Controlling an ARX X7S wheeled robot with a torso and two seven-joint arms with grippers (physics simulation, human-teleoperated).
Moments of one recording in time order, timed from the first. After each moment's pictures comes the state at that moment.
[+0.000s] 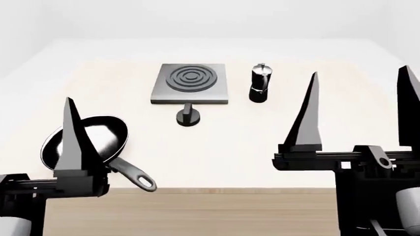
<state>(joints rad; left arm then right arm) -0.03 -0.91 0.26 0.98 -0.39 -0.07 -0.86 0.18 0.21 -0.12 -0.99 -0.06 0.39 0.16</state>
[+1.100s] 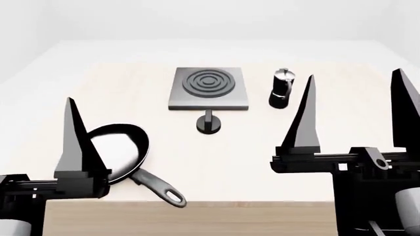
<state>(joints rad) -0.04 -0.93 0.27 0.99 -0.40 -0.07 -0.87 0.17 0.23 -0.13 -0.99 -0.01 0.39 0.19</state>
